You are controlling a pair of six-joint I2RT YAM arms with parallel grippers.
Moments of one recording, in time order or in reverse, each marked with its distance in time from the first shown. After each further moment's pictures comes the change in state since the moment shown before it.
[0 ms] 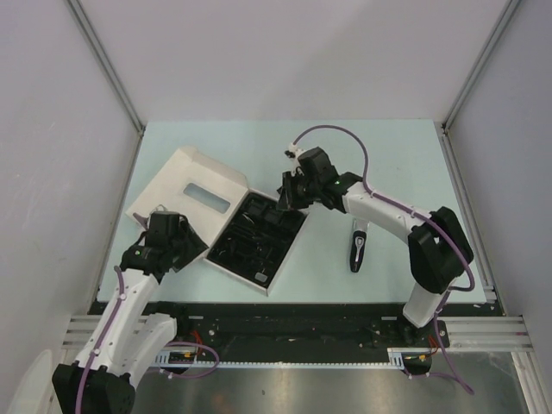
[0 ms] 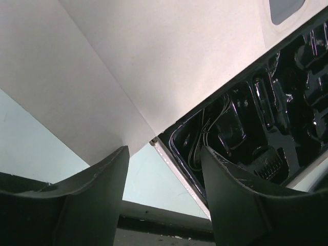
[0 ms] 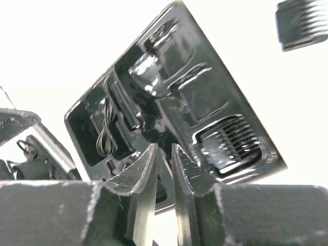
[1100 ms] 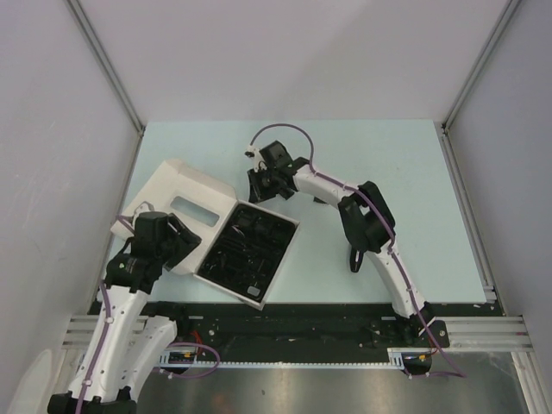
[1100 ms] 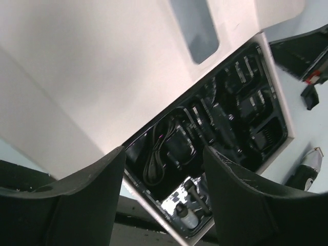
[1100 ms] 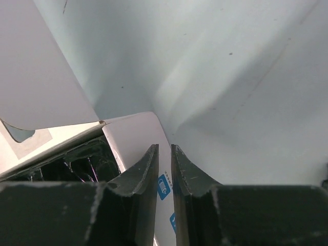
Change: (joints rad) left arm 0.000 -0.131 0.094 -0.119 -0.043 -0.068; right arm -0.005 0.643 0.671 -0.128 -0.113 -0.167
